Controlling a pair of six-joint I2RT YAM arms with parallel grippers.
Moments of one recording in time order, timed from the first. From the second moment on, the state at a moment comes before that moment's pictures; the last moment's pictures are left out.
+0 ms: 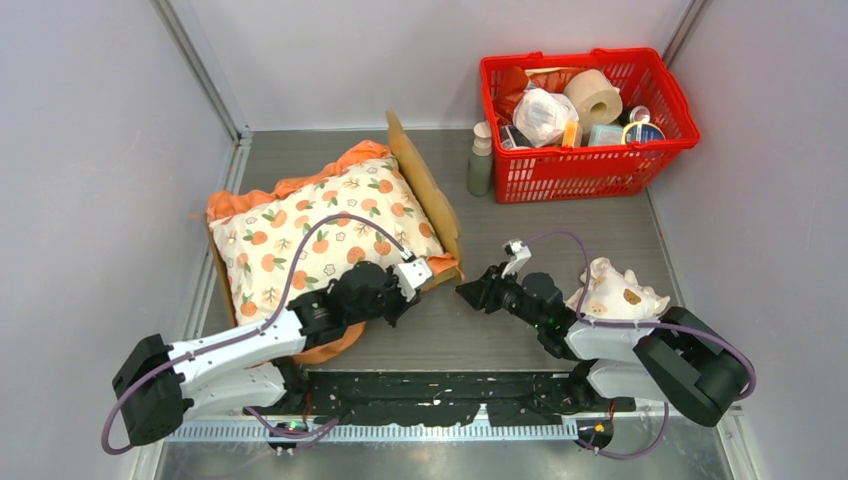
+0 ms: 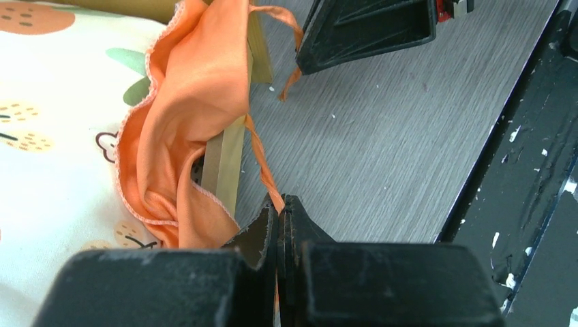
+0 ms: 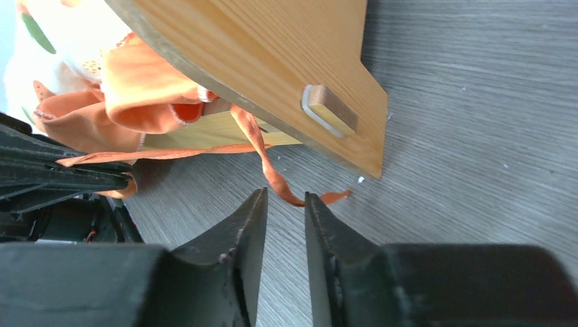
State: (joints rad) left arm -0.97 1.01 0.56 -0.06 0.04 0.07; right arm 0.71 1.20 0.14 0.81 -0.12 0.61
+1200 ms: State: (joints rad) left arm -0.97 1.03 0.63 -0.15 0.02 -0.05; right arm 0.95 1.66 0.17 1.47 -0.08 0.70
